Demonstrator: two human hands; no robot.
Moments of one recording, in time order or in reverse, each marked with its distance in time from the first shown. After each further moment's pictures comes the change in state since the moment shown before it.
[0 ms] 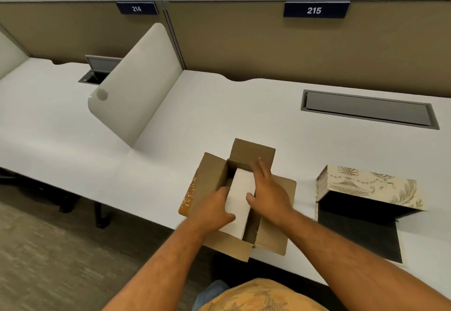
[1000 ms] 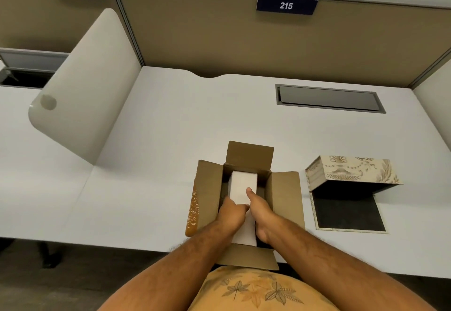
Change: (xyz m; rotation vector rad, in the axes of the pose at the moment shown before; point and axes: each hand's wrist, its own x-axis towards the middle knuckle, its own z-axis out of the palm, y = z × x) left_hand 0.052 -0.001 0.025 -0.825 -0.194 -0.263; right_hand 0.006 -0.065 0.058 1.151 -0.036 1.039
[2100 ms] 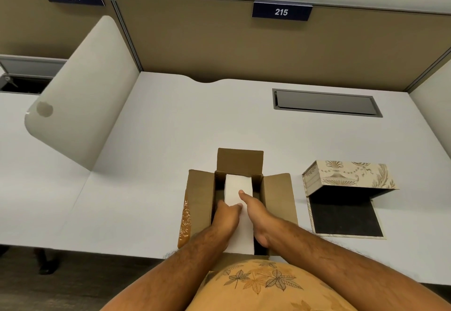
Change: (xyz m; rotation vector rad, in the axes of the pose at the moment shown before) left_hand 0.000 0.008 0.000 -0.030 0.028 -0.089; right_hand 0.005 -0.007 -0.010 -0.011 -0.118 0.025
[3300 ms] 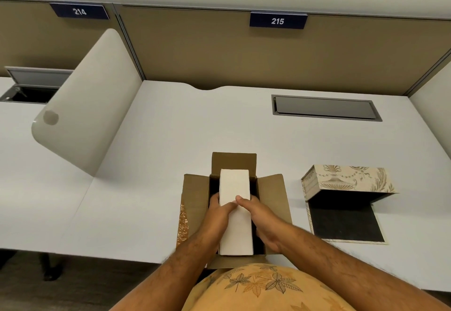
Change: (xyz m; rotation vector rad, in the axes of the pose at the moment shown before) left_hand -0.013 0.001 -0.023 -0.225 -0.098 0.239; right_hand -0.036 -0.008 -0.021 -0.068 -0.167 -0.273
